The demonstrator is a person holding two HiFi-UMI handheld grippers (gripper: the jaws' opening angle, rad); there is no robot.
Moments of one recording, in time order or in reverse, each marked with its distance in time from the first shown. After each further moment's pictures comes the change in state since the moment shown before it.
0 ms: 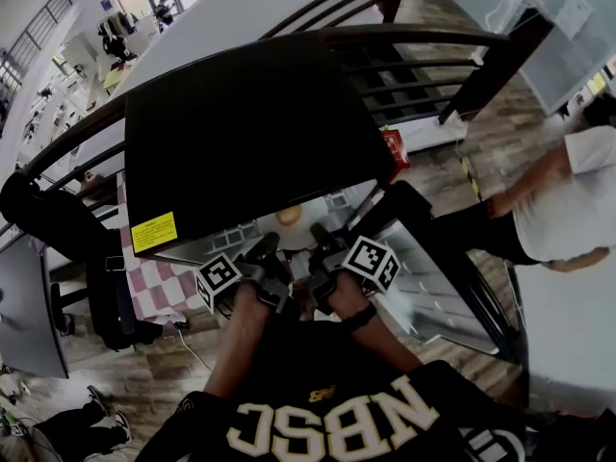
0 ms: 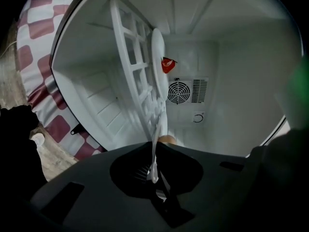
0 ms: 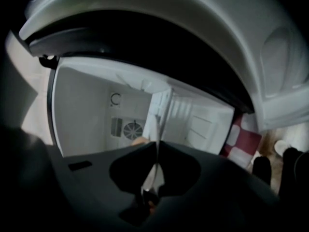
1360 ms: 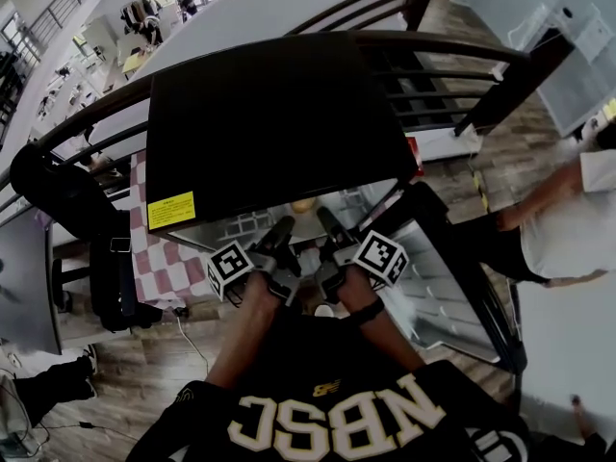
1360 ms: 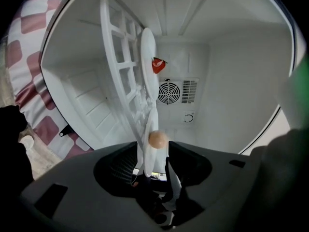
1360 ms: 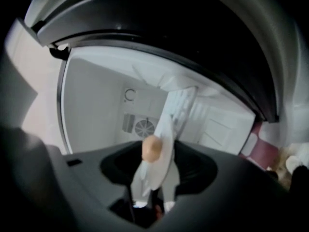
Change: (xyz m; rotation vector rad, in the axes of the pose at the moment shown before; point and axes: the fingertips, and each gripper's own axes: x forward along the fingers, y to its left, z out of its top) left arm -0.001 -0.020 -0.004 0.024 -0.010 -0.109; right arm 0.009 0.028 0.002 -0.113 0.023 0.143
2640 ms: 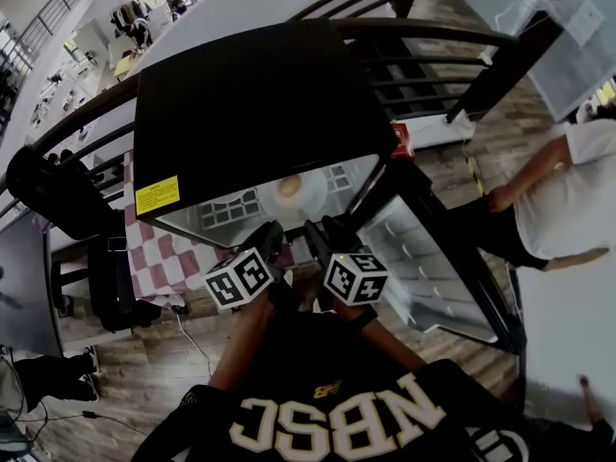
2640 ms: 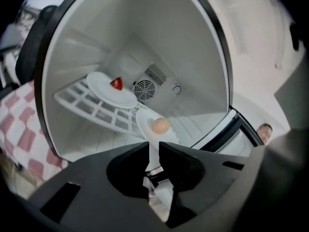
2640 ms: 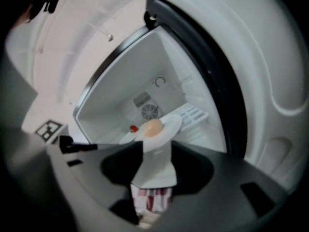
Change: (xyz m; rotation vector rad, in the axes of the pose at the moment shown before) left arm -0.030 -0.004 -0.011 0.803 0.004 0.277; right arm -0.042 0.005 -0.028 -0.715 0.042 -0.147
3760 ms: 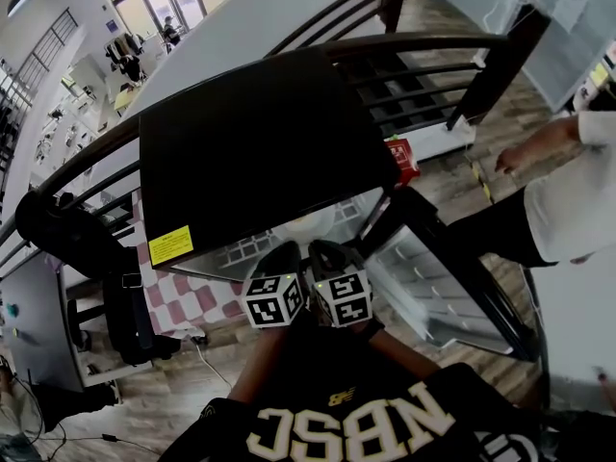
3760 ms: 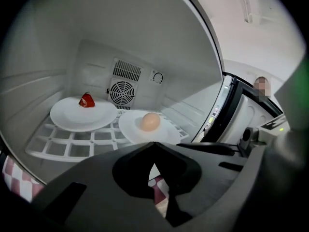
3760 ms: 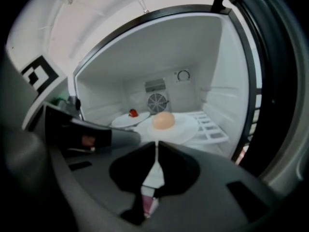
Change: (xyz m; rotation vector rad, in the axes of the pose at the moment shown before) left arm 0.035 -0.012 0.002 0.419 0.065 0.016; right arm 0.034 0.013 -0.009 -0.420 0.125 -0.085
